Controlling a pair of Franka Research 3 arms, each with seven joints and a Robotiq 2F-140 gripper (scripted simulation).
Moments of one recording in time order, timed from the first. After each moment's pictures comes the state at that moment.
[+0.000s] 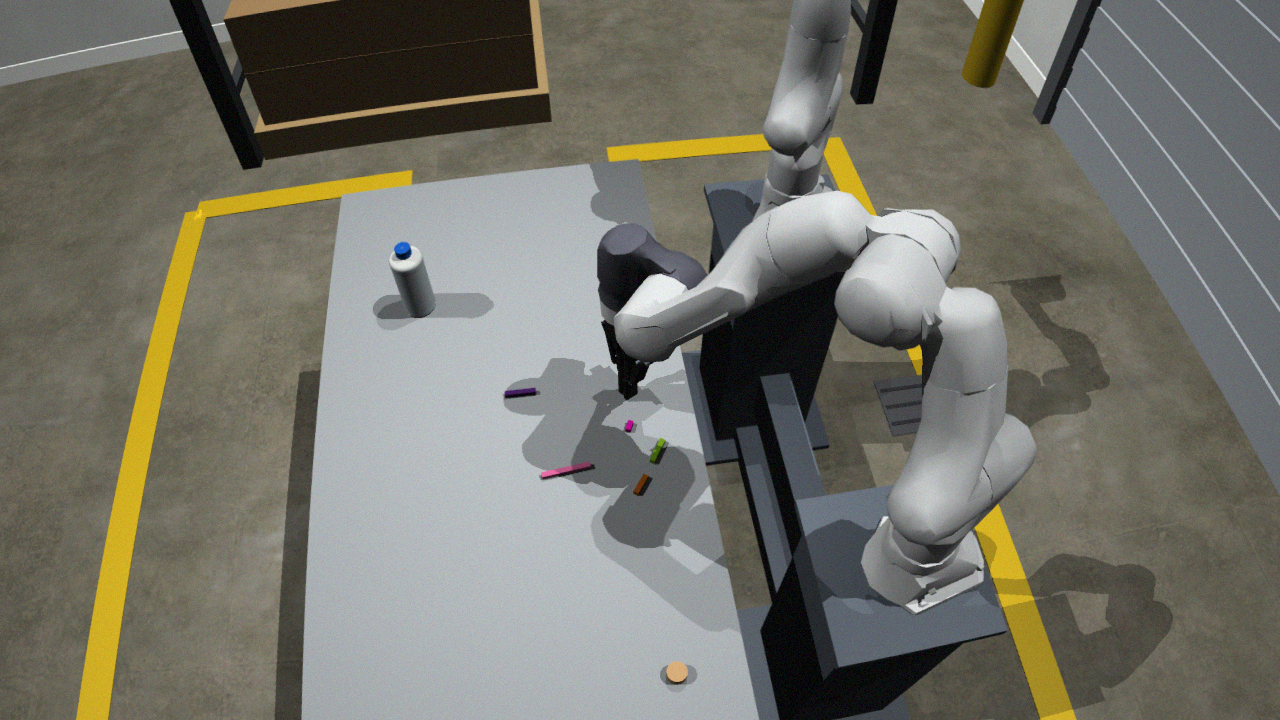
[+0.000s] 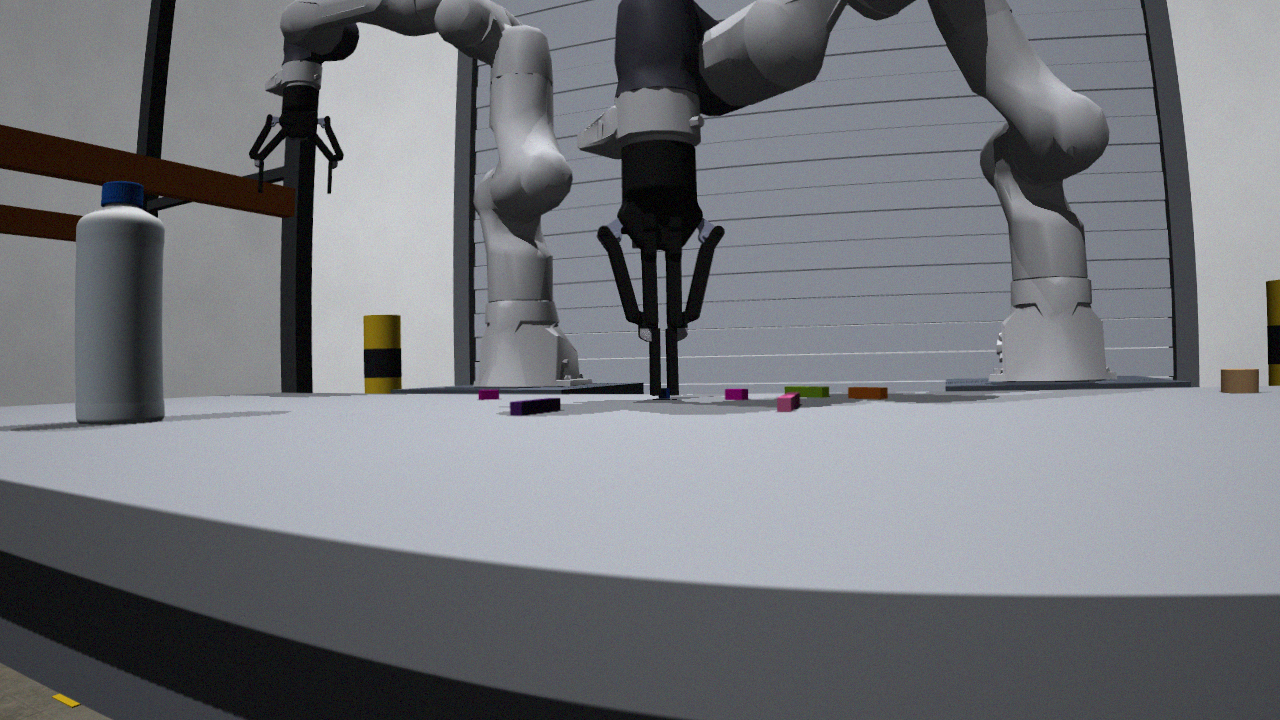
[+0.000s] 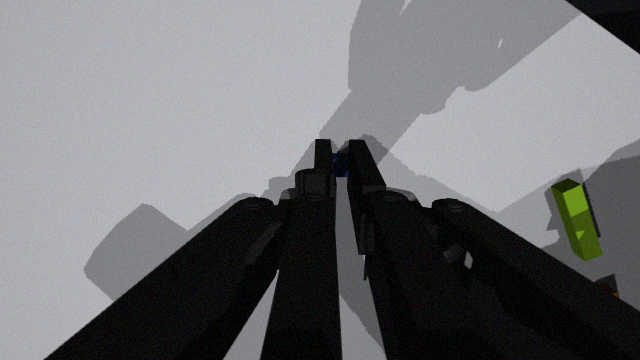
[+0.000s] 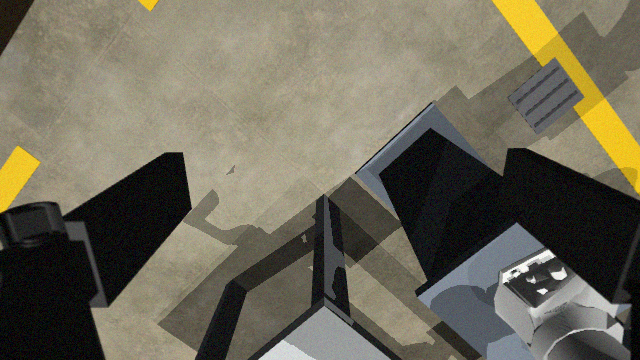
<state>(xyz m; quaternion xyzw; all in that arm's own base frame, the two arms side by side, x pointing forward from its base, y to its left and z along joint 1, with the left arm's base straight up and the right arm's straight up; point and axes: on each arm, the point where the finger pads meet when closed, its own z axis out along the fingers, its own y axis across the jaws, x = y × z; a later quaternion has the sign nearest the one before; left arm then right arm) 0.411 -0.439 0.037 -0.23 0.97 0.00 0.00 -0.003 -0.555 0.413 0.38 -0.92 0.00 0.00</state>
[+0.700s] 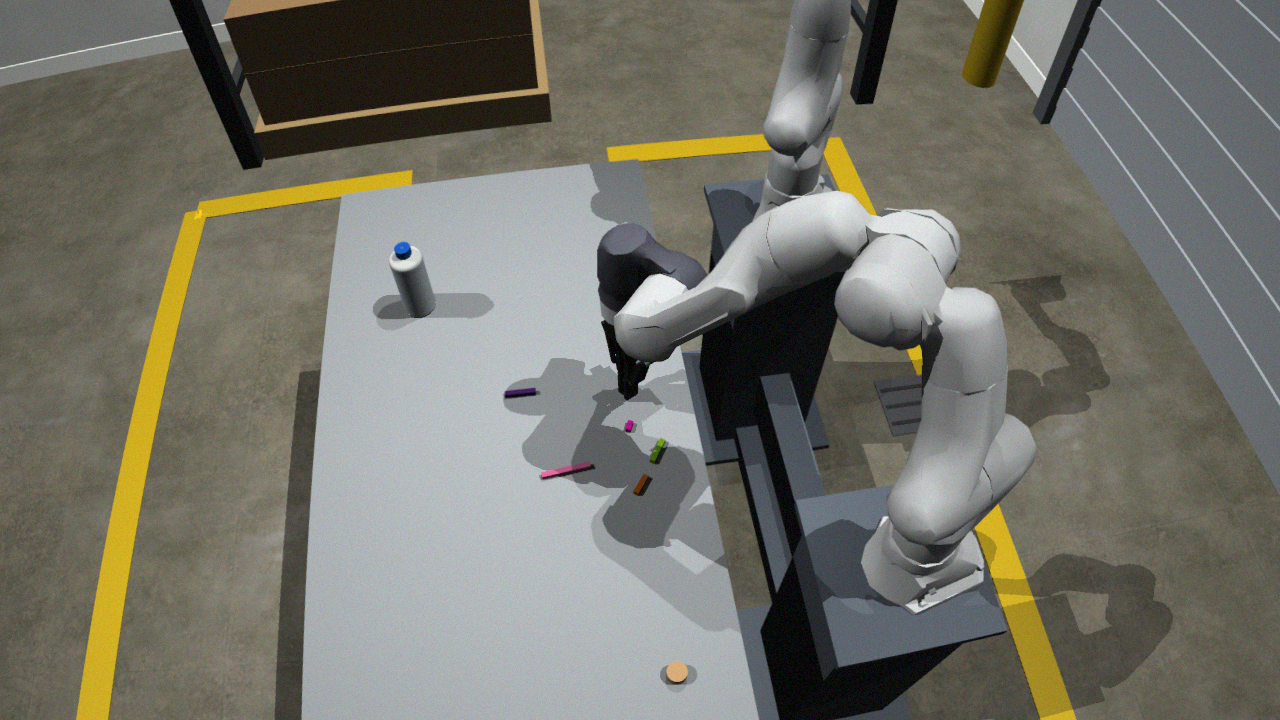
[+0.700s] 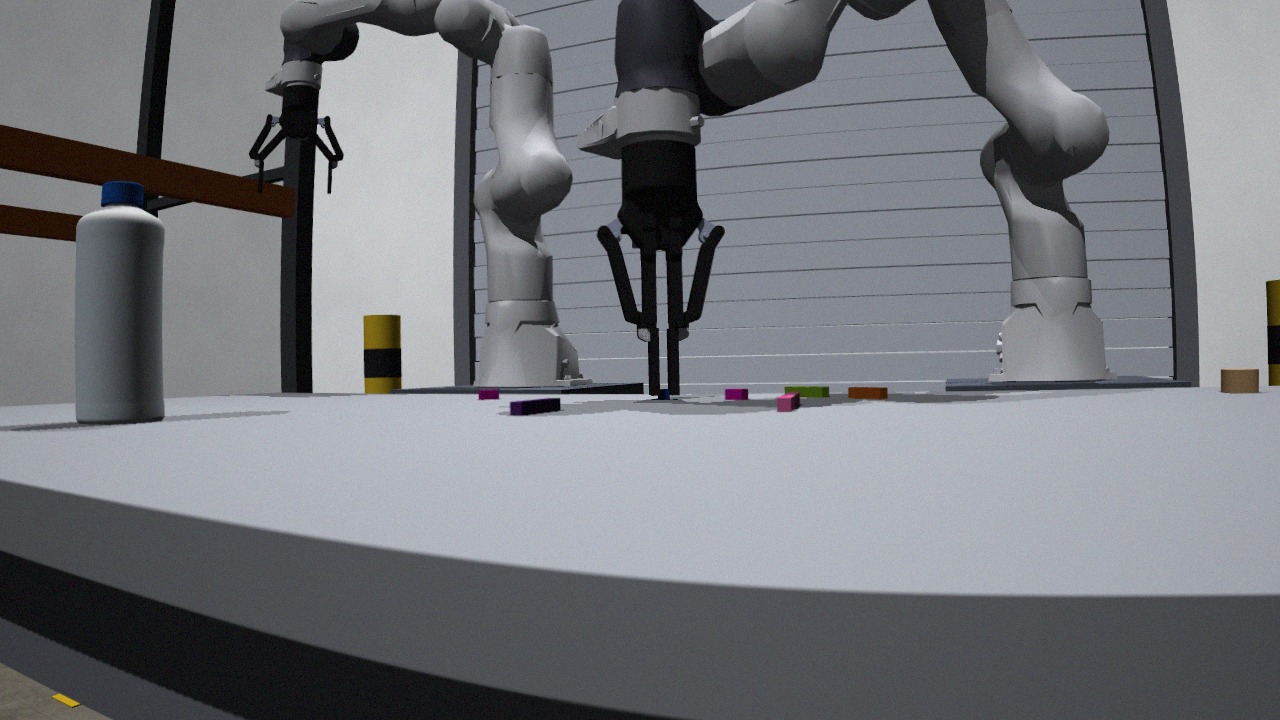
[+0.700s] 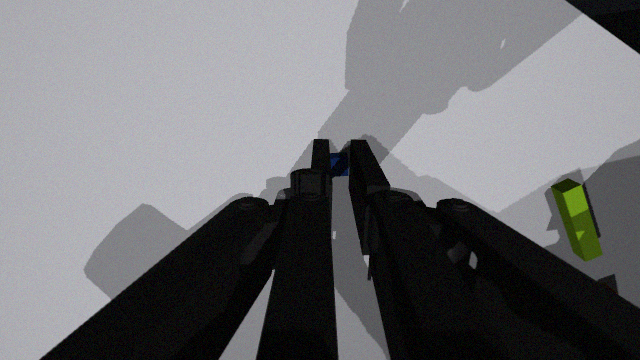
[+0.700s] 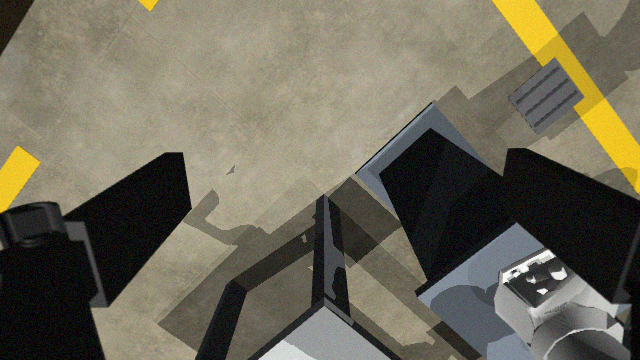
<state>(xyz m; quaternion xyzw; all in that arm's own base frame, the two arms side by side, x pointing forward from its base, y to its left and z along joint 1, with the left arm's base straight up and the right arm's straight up) 0.411 -0.439 0.037 -0.23 0.97 0.00 0.00 -0.003 -0.555 0.413 0.38 -0.92 0.00 0.00</state>
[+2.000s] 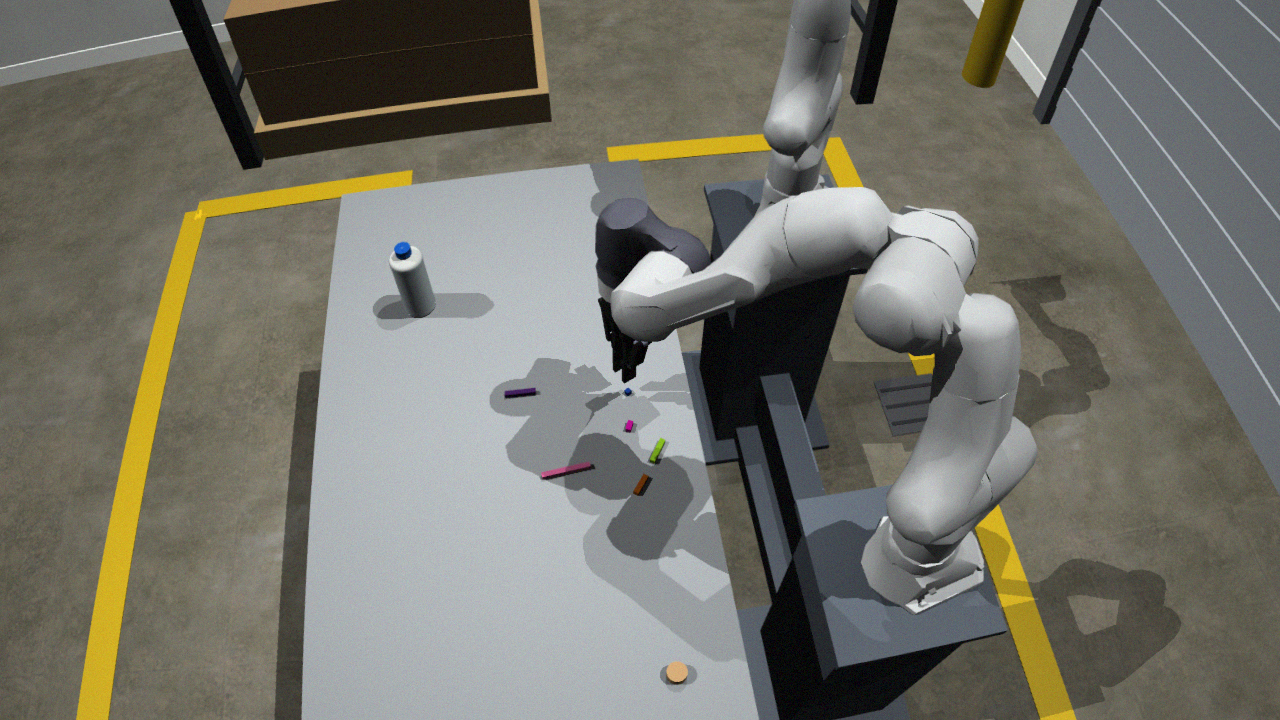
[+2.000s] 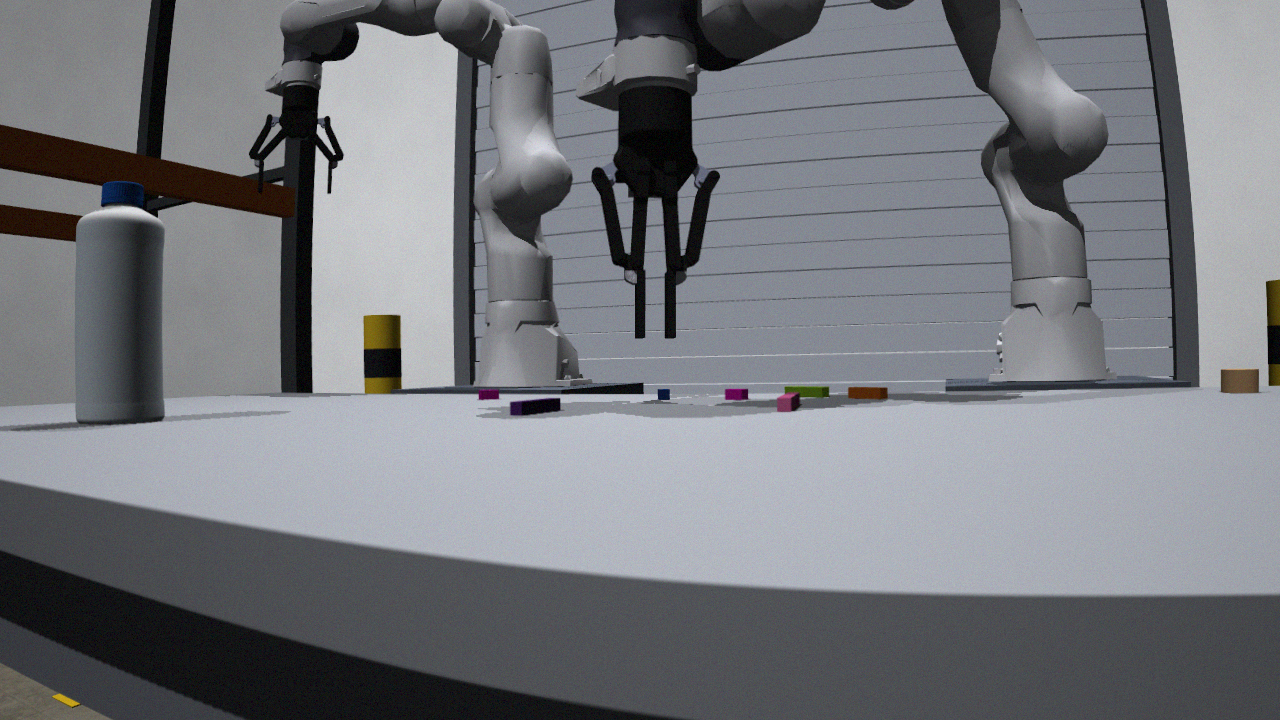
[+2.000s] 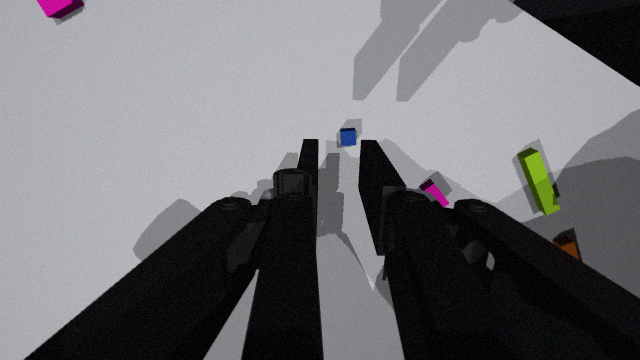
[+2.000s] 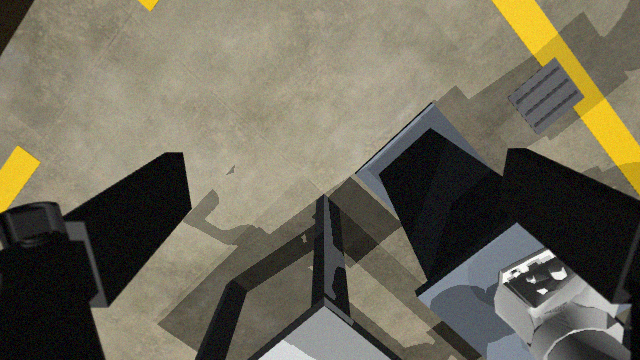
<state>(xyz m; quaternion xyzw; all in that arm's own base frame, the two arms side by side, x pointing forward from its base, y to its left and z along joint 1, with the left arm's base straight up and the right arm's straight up) 0.416 -0.445 0.093 -0.22 0.98 -0.01 0.00 -0.003 -0.555 0.413 0.38 -0.92 0.00 0.00</state>
